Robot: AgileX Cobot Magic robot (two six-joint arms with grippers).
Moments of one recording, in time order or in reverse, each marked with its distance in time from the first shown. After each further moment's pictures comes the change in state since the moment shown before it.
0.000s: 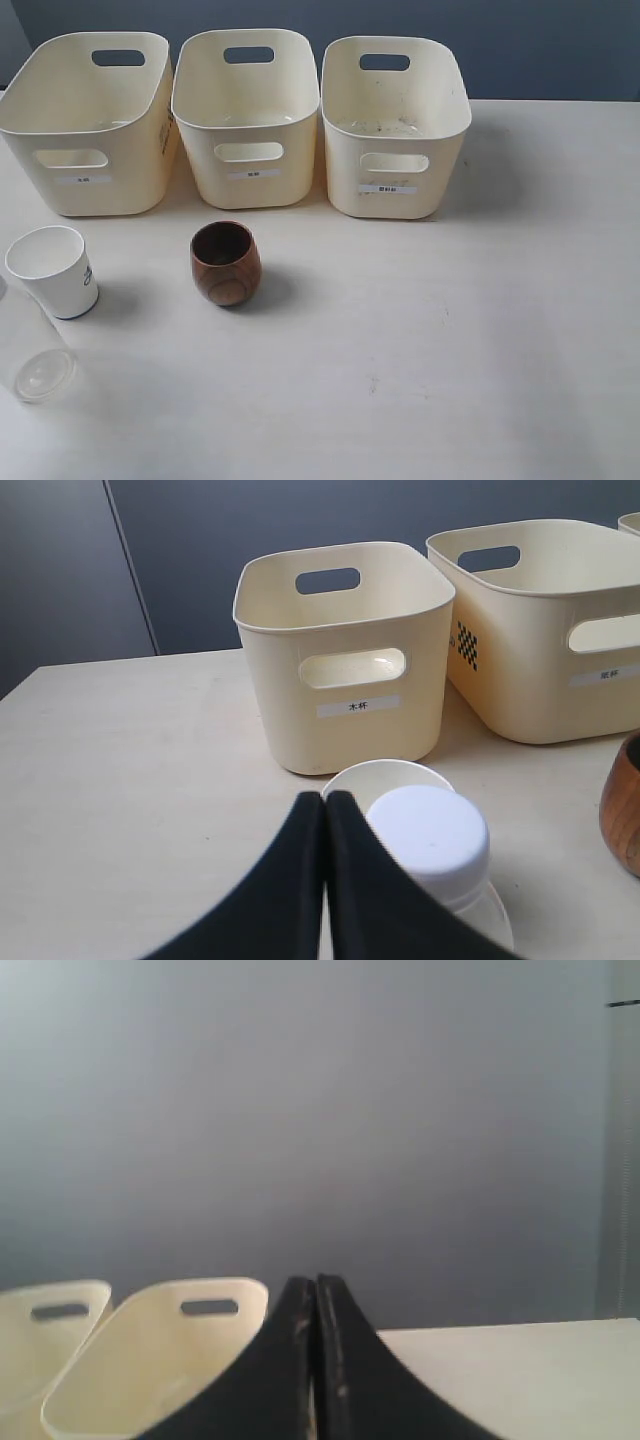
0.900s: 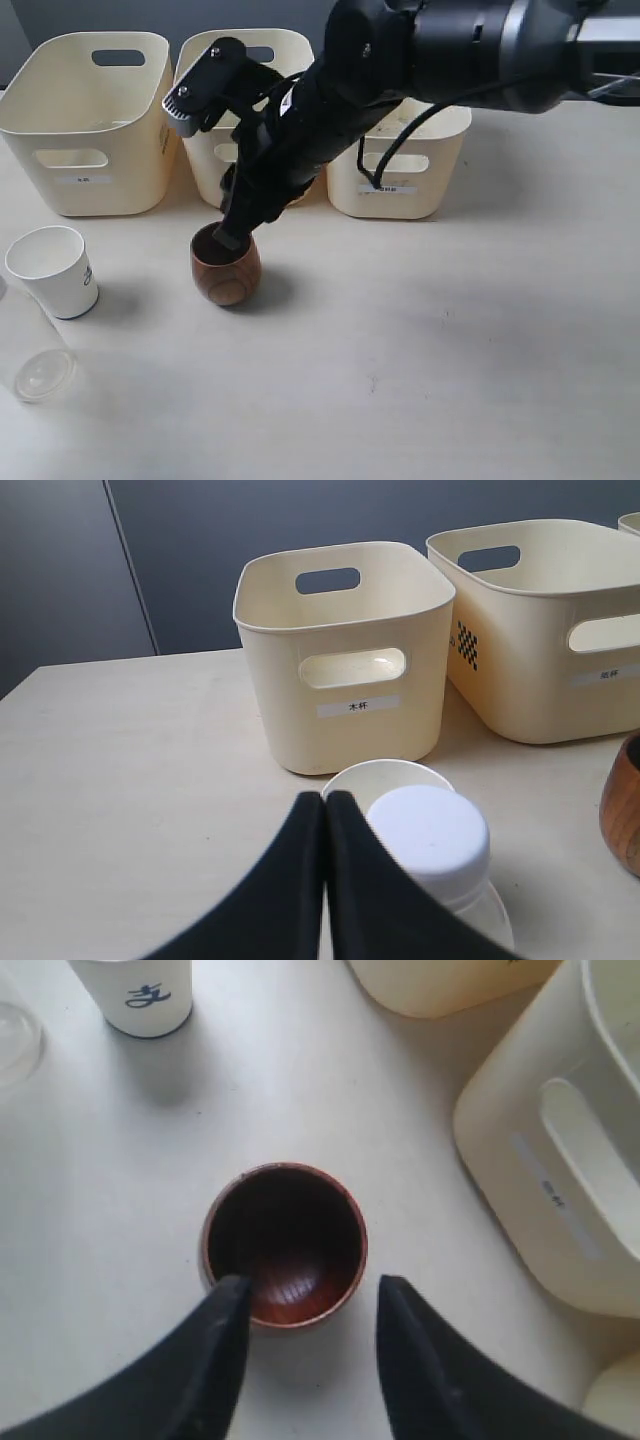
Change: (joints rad) left arm 0.000 0.000 0.000 0.000 0.000 0.000; right arm 0.730 1.349 -0.841 0.225 0.474 -0.705
